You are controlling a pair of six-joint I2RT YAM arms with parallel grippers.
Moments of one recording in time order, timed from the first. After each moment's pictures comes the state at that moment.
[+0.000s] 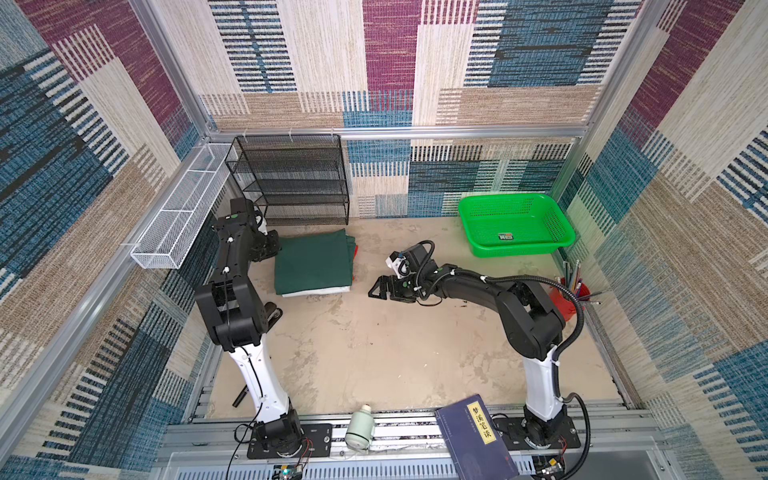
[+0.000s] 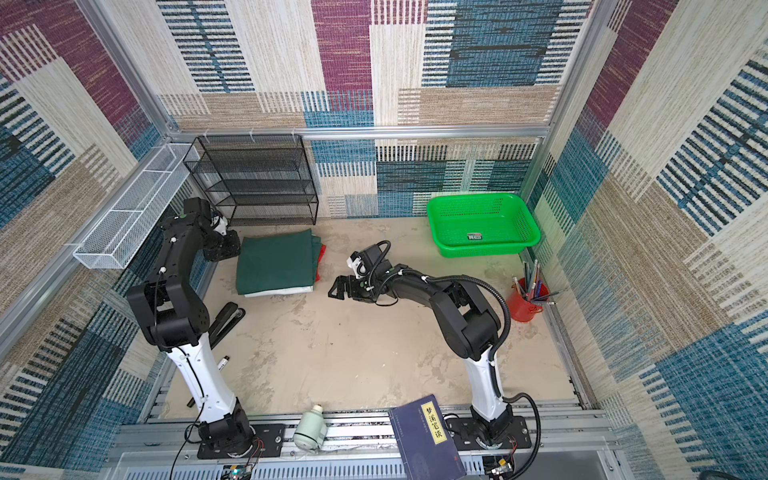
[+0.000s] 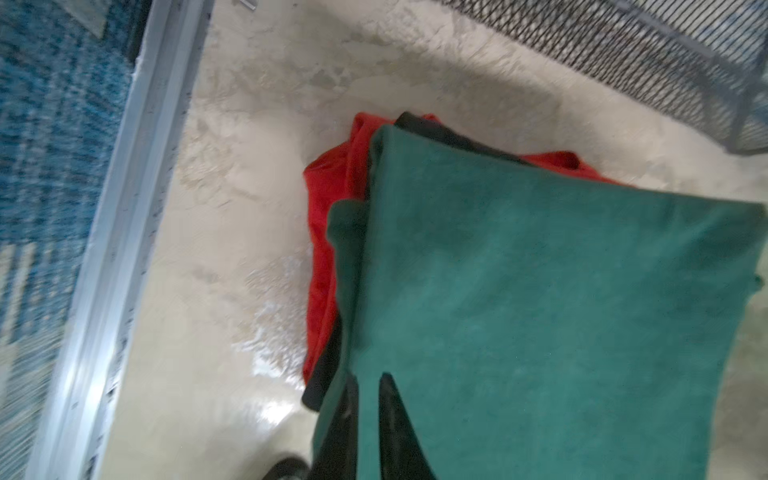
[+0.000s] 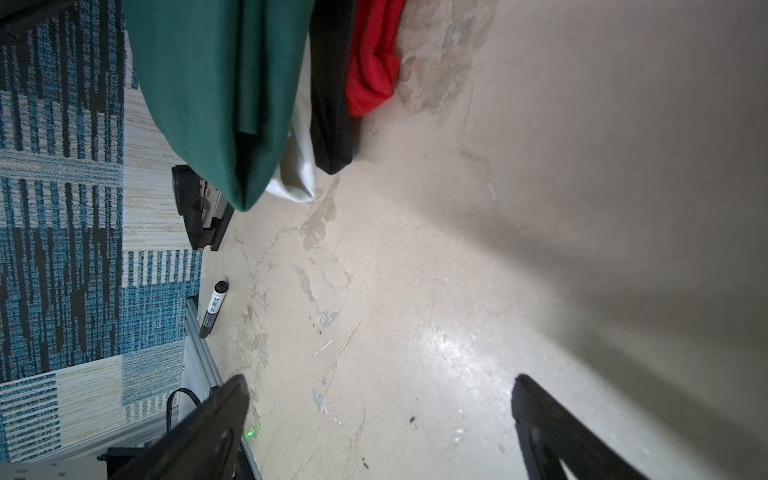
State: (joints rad) left arm 0.27 2.12 1.96 -0.96 0.21 -0.12; right arm 0.64 2.06 1.42 -0.22 -0.54 0.60
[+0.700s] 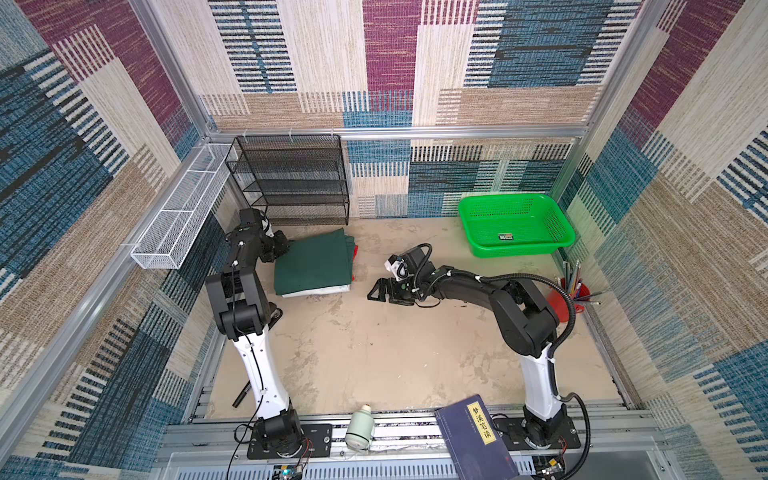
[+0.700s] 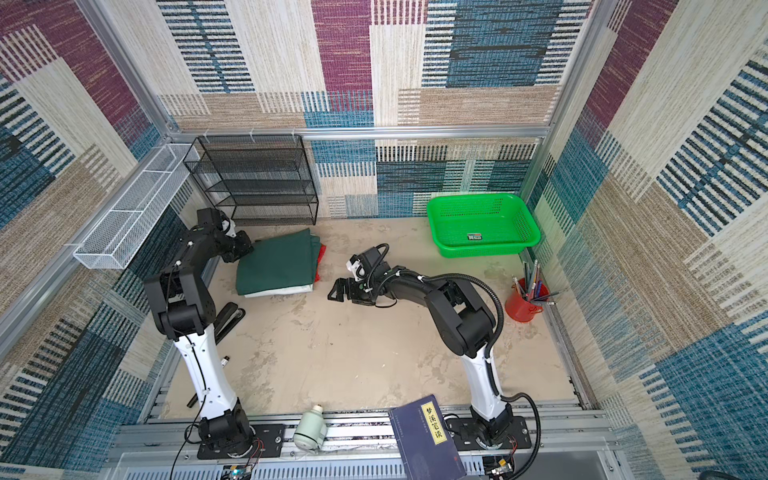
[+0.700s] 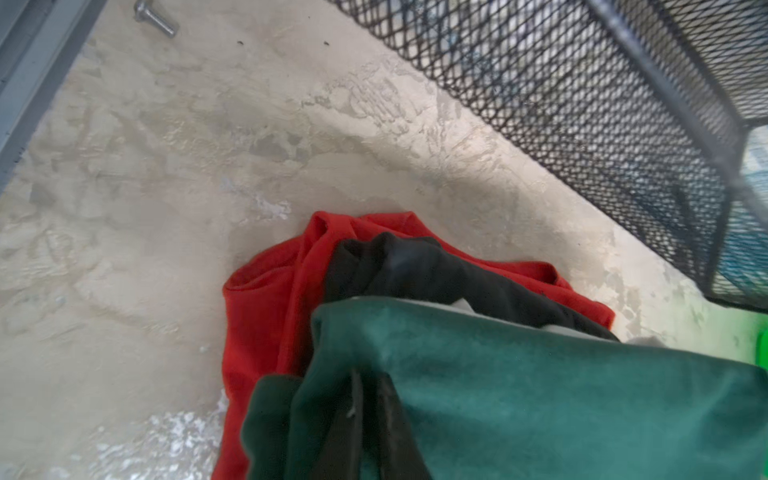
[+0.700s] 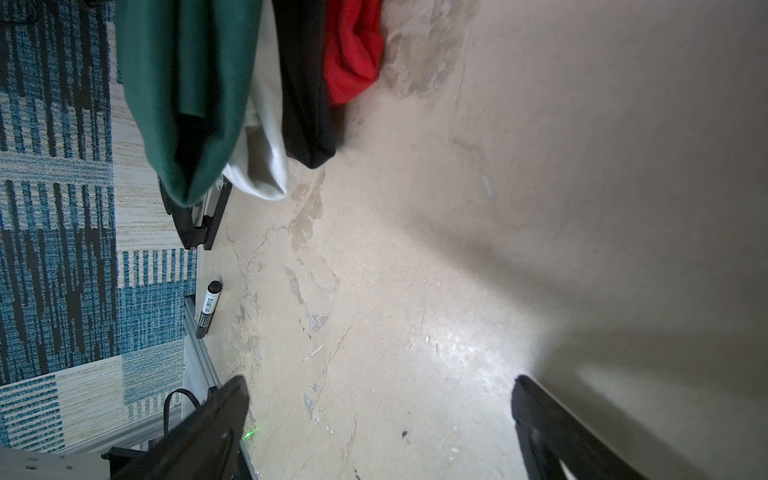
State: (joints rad) left arm 0.27 2.27 1.91 -0.63 0.29 -0.29; right arm 0.64 2.09 1.43 -0.21 -0.56 0.61
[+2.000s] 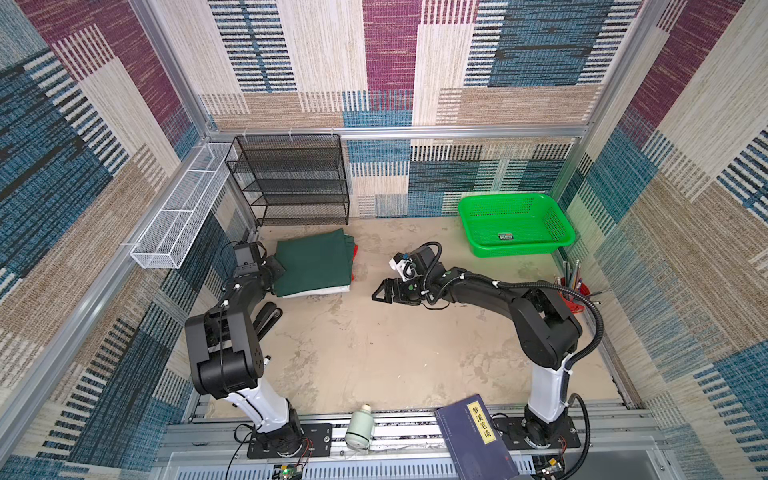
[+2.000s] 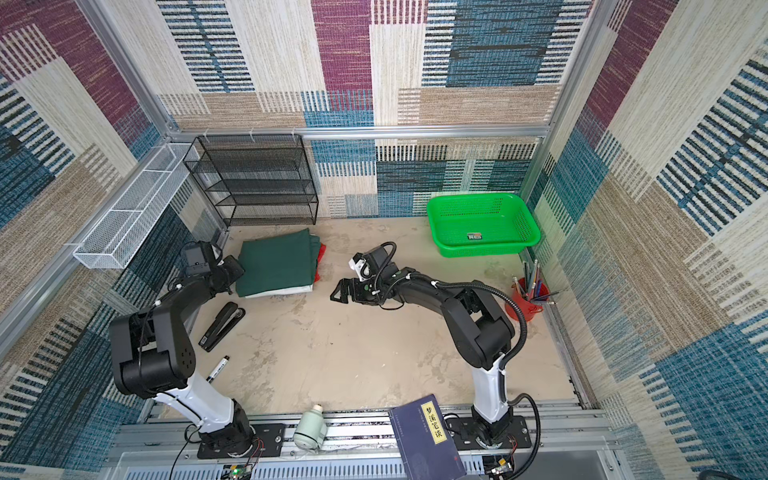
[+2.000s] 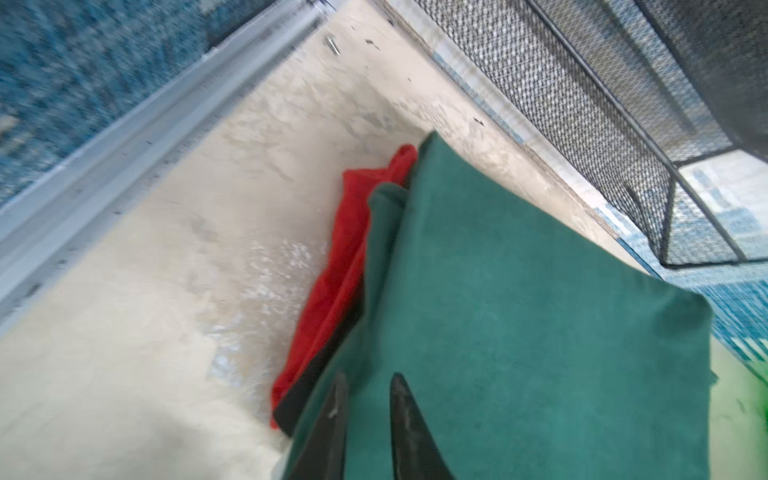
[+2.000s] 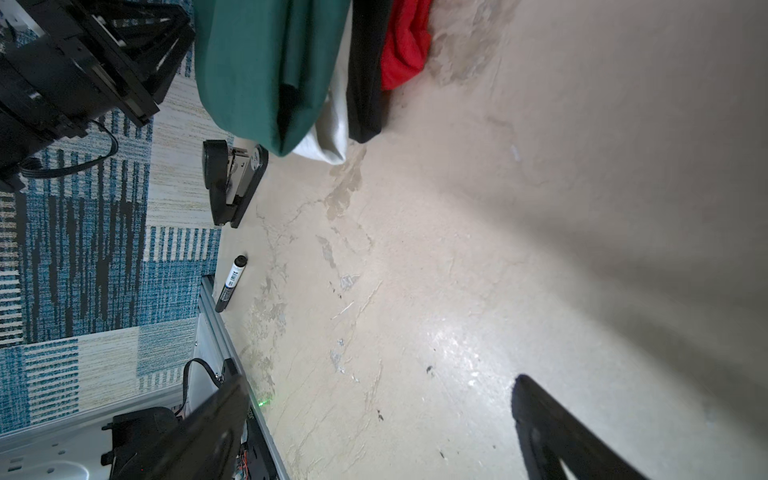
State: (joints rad) left arm 0.29 1.70 1.08 -0.10 0.12 -0.46; right arm 0.64 1.92 1.30 -0.21 -0.57 0.58
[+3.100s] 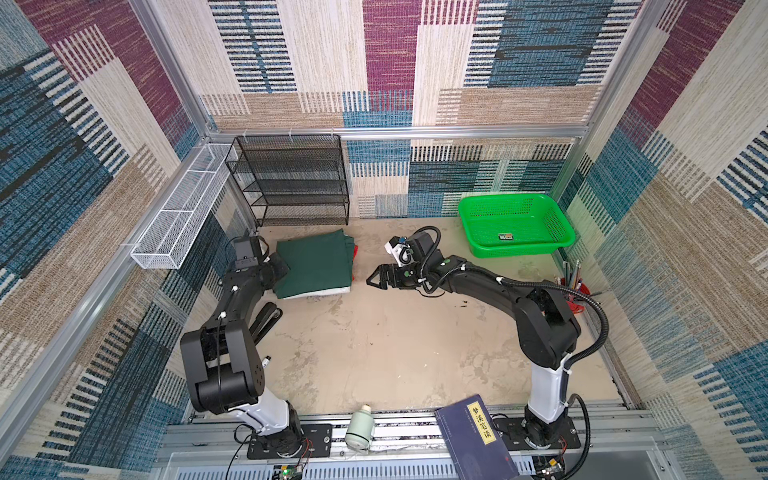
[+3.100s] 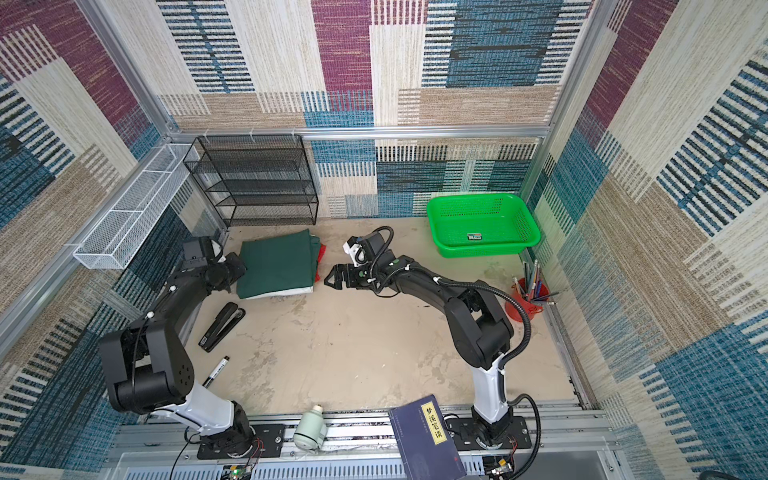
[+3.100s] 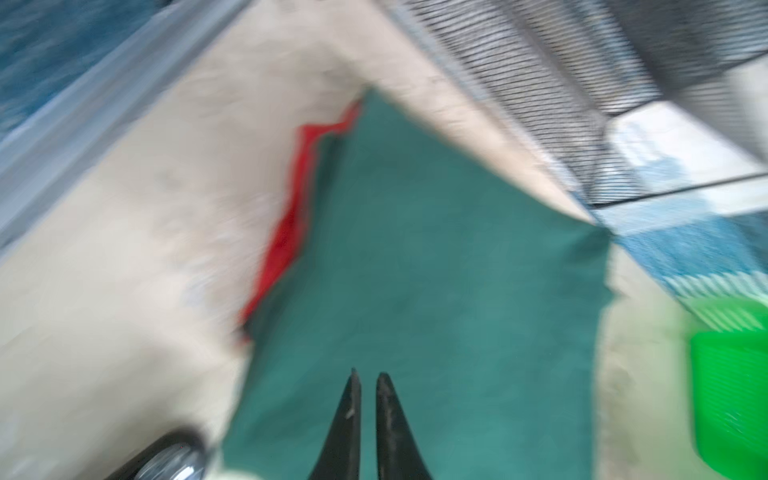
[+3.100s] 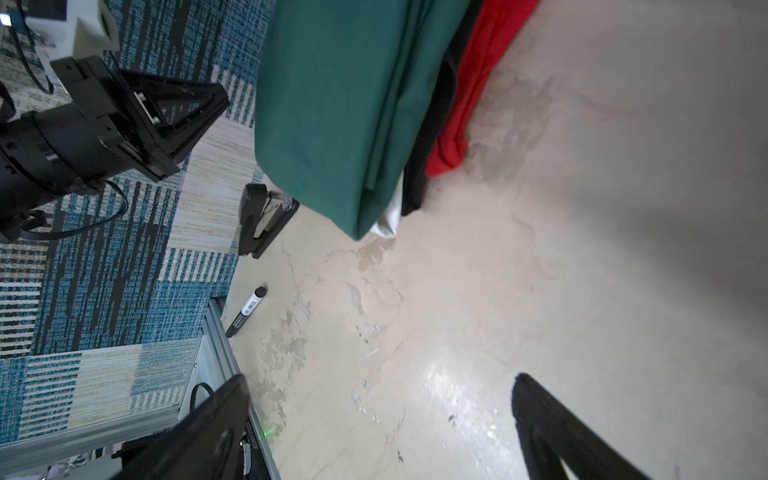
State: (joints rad) left arm 0.20 1.66 1.22 -0.31 0.25 -0.46; right arm 0.64 1.97 1.51 -0.26 -0.52 0.53
